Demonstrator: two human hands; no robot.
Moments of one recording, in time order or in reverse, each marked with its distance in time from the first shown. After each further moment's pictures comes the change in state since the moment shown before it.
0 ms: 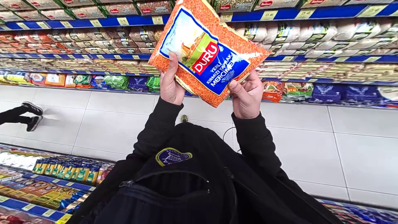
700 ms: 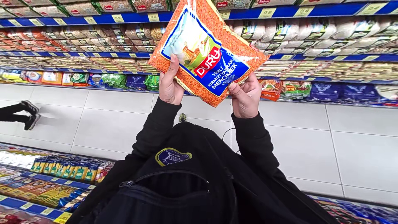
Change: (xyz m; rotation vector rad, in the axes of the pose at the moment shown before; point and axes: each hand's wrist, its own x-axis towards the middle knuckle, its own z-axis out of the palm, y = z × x) left_hand 0.000 -0.014 -0.001 -0.002 -0.069 -0.014; right_hand -0.001 0.007 -0.027 0.009 0.007 0.023
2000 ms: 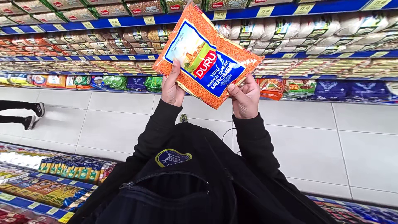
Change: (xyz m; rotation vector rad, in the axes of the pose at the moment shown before) left_hand 0.014 -0.030 0.000 0.033 0.060 -0.090; right_hand 0.009 0.002 -0.028 -0.008 0.036 0.080
